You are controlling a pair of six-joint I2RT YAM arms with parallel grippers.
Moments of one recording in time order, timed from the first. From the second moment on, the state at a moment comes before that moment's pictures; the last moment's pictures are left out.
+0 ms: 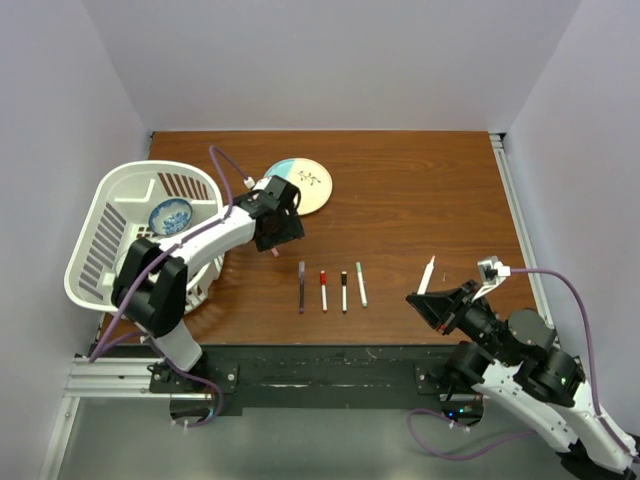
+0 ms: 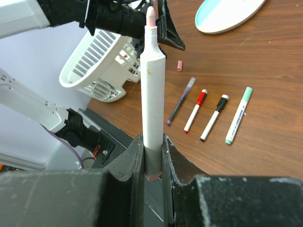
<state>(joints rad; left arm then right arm) -0.56 1.66 1.20 -0.62 -0.22 -0.87 0.89 0.01 0.58 -0.64 0.14 0.67</state>
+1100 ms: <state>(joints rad) -0.49 1.89 1.26 -0.66 -0.28 -0.97 0.89 0.01 0.62 -0.73 0.17 0.67</state>
